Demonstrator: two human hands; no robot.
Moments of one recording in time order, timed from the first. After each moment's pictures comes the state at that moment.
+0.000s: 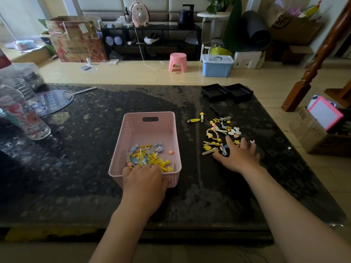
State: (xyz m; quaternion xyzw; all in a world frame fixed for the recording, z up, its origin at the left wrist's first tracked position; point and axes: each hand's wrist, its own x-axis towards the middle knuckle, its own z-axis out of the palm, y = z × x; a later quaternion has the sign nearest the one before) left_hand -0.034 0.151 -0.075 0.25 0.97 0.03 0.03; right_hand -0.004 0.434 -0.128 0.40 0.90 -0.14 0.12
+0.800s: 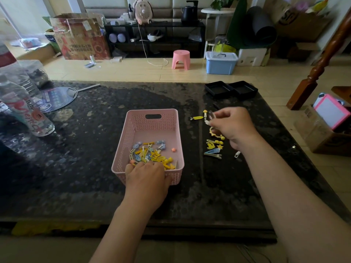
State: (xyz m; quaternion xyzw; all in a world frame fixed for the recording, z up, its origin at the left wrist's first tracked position) left_hand -0.035 0.150 -0.078 0.25 0.97 0.03 0.03; right_hand -0.031 0.381 -0.035 0.29 0.77 -0.54 -0.18
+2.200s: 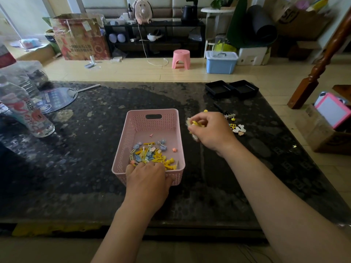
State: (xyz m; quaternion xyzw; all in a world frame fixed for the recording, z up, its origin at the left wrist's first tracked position) left_hand -0.034 0.151 -0.077 0.25 0.97 0.02 0.03; right_hand -0.046 0.349 -0.054 0.18 0.86 -0.44 -0.19
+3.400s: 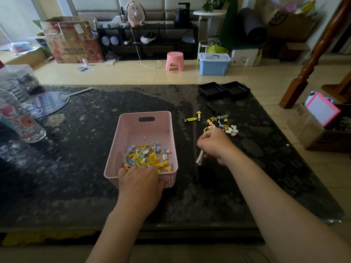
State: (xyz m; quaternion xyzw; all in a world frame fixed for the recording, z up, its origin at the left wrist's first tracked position) left_hand -0.035 0.151 -0.075 0.24 0.97 0.02 0.05; right_hand -0.034 0.371 -0.074 0.36 0.81 -0.47 -0.03
